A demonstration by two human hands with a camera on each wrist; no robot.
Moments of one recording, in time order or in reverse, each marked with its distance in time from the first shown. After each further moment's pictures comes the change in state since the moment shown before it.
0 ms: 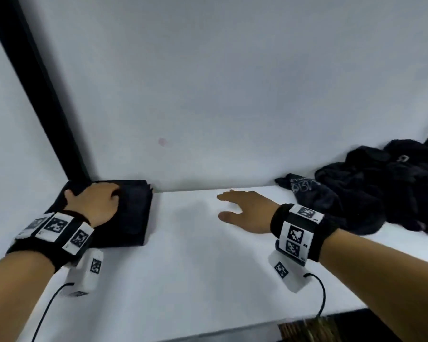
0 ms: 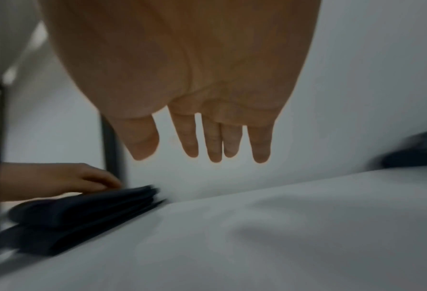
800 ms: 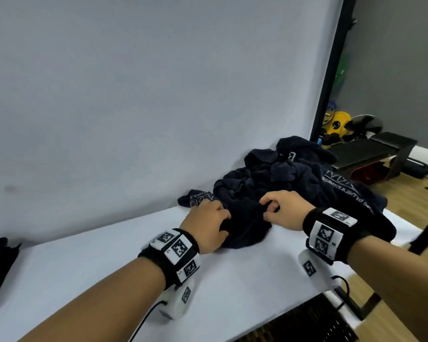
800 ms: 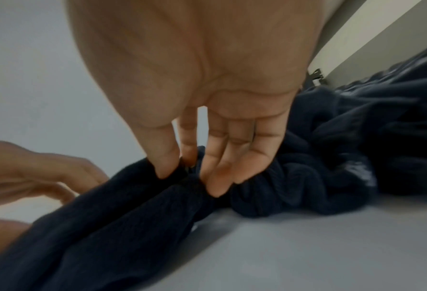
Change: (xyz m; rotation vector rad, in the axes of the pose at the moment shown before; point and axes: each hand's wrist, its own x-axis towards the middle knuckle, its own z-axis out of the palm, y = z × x) left_hand -0.057 0.445 0.055 -0.017 -0.058 0.929; right_hand -0.143 0.285 -0.104 0.141 0.250 0.432
